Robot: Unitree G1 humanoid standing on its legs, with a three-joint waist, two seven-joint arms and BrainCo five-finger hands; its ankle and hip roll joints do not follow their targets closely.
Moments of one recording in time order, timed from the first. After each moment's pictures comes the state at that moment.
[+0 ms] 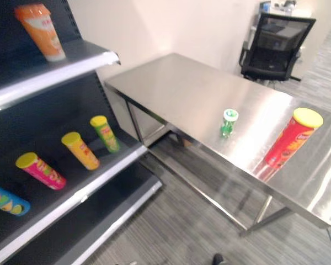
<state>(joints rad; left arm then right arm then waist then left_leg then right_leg) 0.08 0.31 -0.12 1.19 -0.09 -0.01 0.03 0.16 -1.08 -0.65 0.57 0.31 -0.07 -0.31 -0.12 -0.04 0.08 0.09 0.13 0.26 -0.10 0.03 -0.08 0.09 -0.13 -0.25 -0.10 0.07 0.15</state>
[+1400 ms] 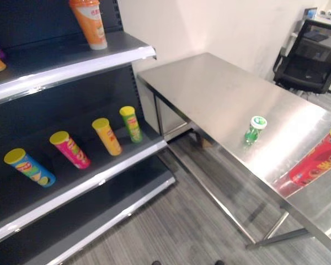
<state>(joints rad) 0.15 0.28 -0.09 1.18 -0.09 -0.03 -0.01 0.13 -1.13 -0.35 0.09 0.35 -0.13 0.13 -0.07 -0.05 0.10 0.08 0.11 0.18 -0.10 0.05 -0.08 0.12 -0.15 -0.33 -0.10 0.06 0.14</state>
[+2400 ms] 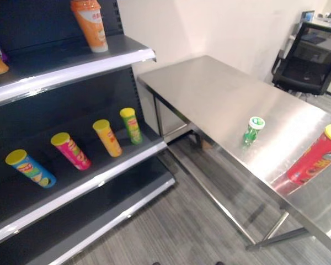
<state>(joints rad) 0.15 0.28 -0.09 1.18 -0.09 -0.03 -0.02 0.09 -1.12 -0.23 0.22 0.28 -0.09 0.15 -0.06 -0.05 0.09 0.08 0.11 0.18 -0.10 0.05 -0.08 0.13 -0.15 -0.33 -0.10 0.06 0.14</state>
